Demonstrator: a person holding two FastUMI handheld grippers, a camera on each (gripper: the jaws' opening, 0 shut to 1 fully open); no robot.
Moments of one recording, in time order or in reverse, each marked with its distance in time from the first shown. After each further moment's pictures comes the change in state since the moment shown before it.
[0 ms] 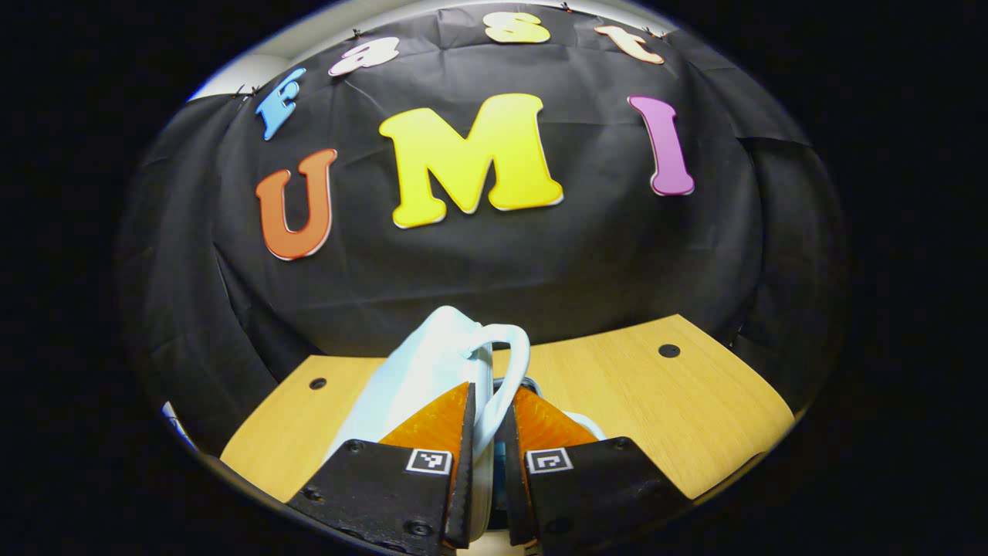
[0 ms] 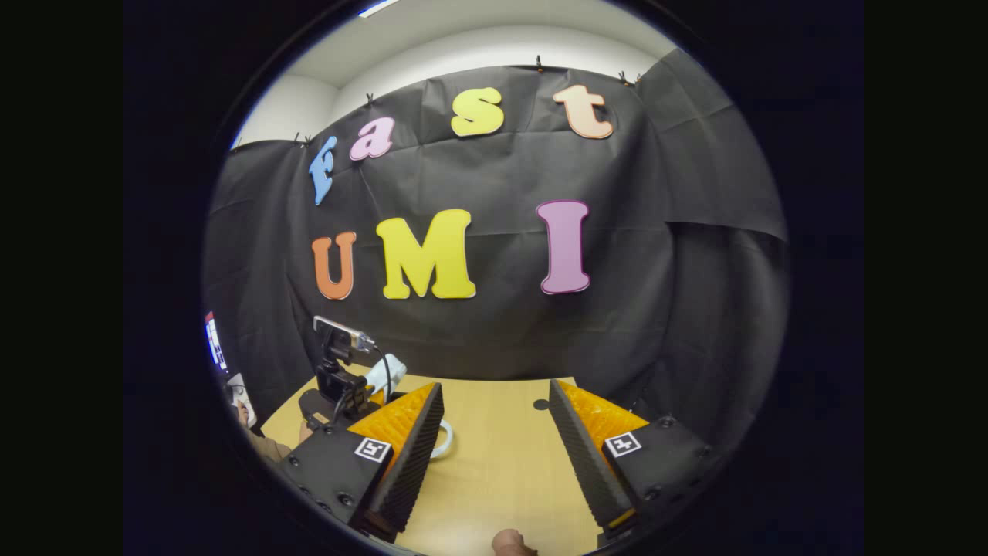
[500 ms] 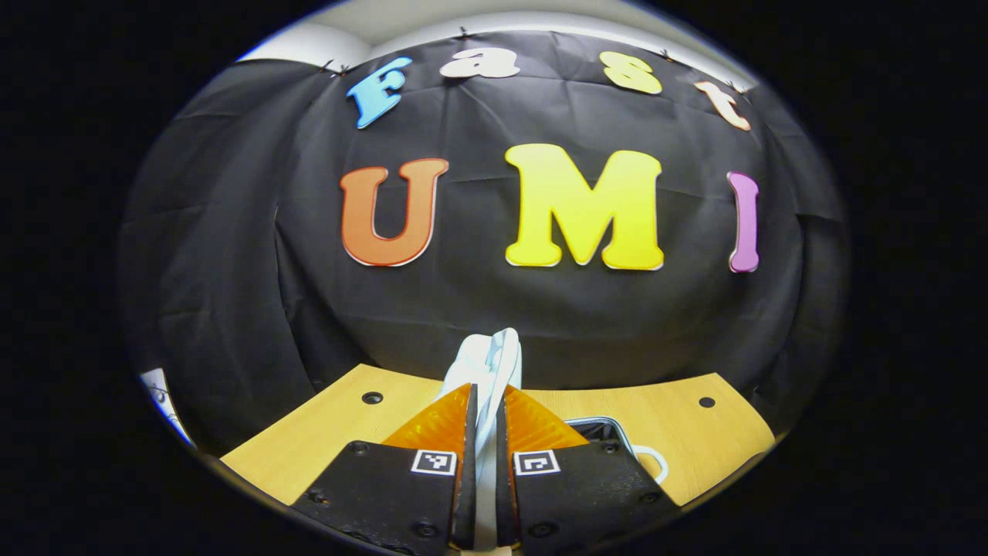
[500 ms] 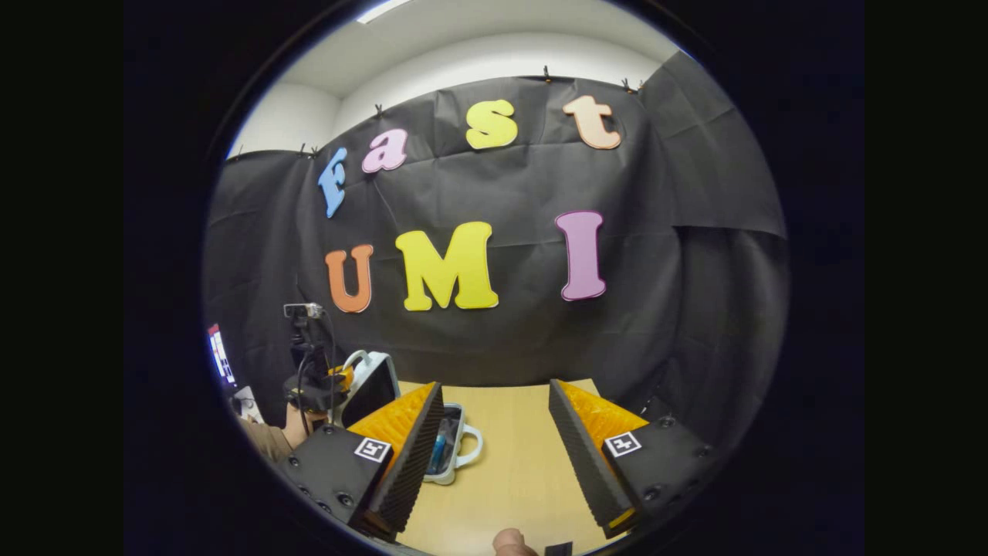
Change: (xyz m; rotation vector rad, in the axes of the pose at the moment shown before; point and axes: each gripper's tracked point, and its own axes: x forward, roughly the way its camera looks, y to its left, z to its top) left arm -0.030 0.160 0.056 -0.141 -0.149 0.130; right arm -0.024 0.065 0.009 0.014 -0.047 0.044
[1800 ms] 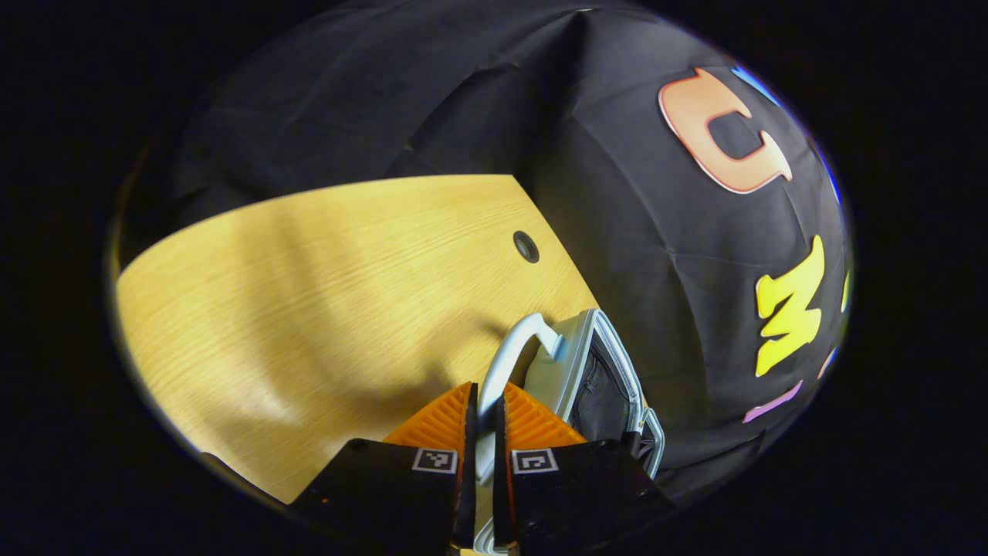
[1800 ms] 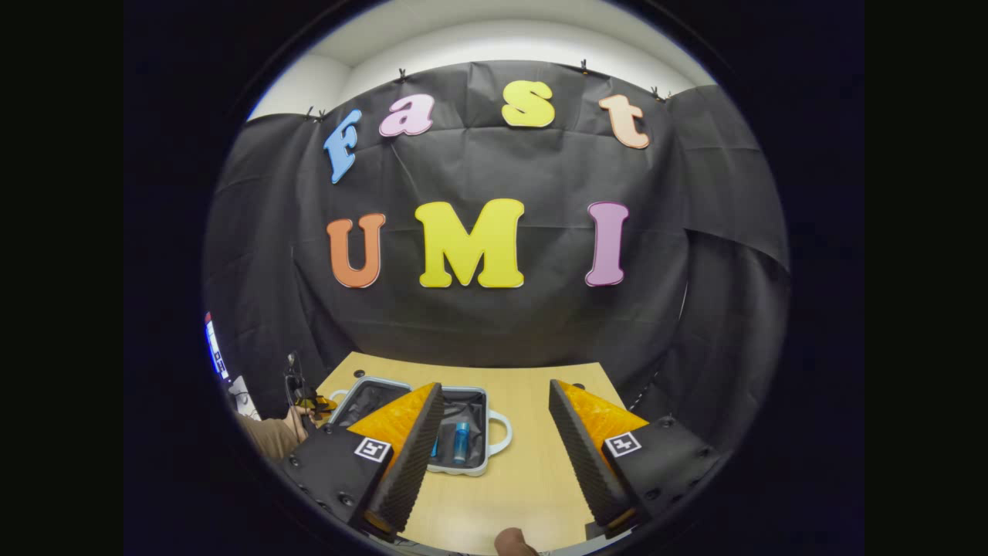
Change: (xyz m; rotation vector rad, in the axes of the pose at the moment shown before) left arm 0.077 0.279 -0.237 -0.891 0.489 0.045; right arm -0.003 0.144 -0.011 -0.043 0.095 -0.075
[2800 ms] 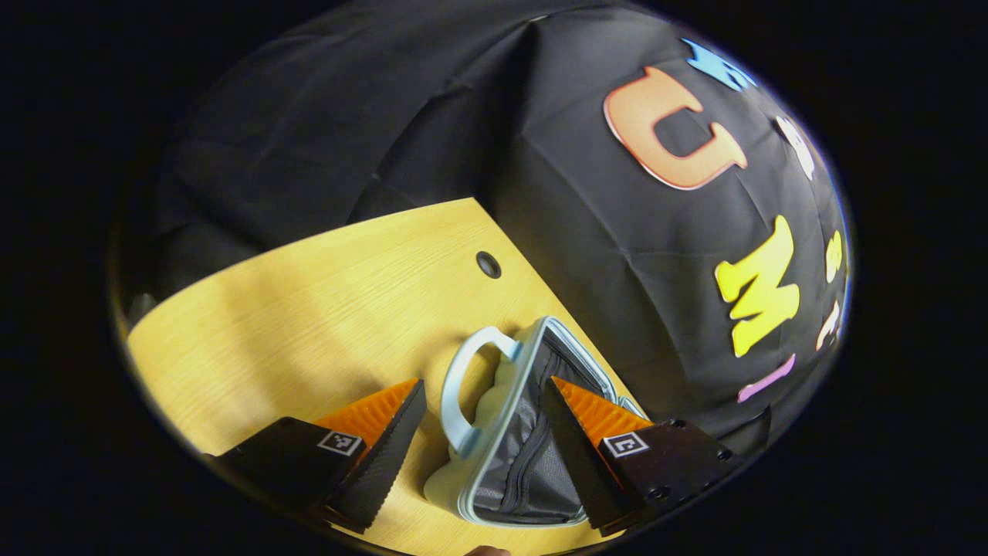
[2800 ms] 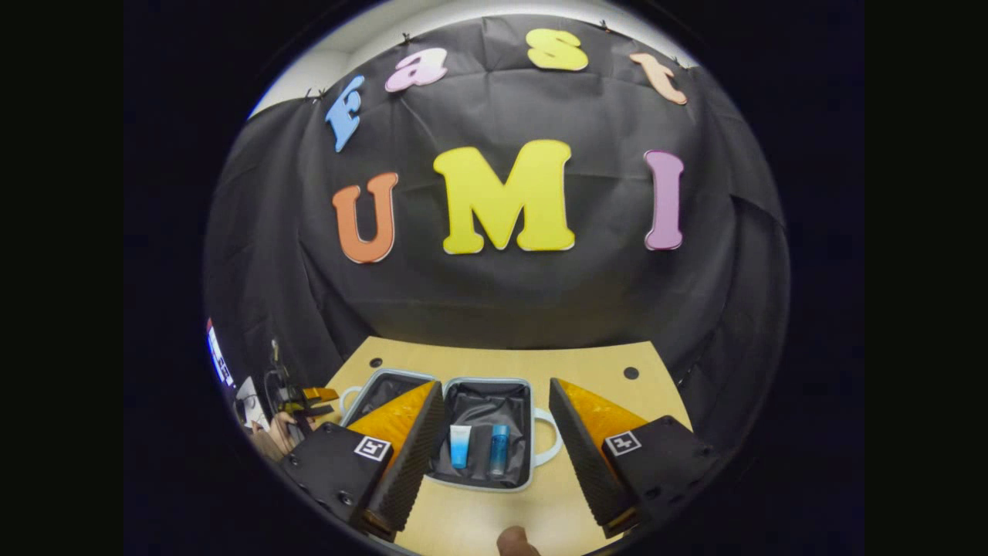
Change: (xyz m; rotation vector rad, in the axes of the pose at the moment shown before) left arm -0.025 0.001 0.012 -0.054 -0.015 -0.128; right arm 0.119 0.061 -0.026 0.059 0.127 0.117
